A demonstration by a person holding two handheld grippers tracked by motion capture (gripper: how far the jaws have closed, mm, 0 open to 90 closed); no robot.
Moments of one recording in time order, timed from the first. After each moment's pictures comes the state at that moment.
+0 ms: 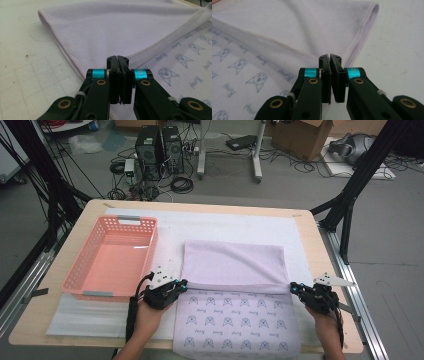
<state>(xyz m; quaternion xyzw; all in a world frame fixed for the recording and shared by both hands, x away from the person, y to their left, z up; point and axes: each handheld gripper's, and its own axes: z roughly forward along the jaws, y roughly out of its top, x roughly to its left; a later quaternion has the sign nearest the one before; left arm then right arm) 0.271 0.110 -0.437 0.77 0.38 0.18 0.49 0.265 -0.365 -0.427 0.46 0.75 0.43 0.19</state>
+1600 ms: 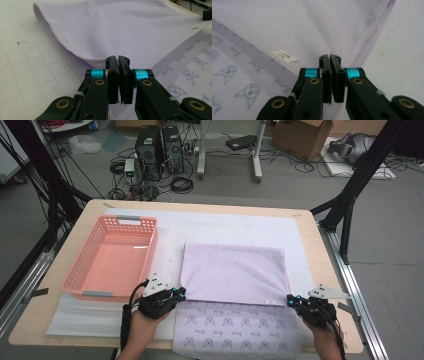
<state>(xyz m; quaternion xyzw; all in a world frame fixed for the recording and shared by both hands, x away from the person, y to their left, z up) 0.245 0.116 -0.425 0.76 0.39 0.14 0.50 0.231 -0.345 -0.421 0.45 0.78 0.40 0.19</state>
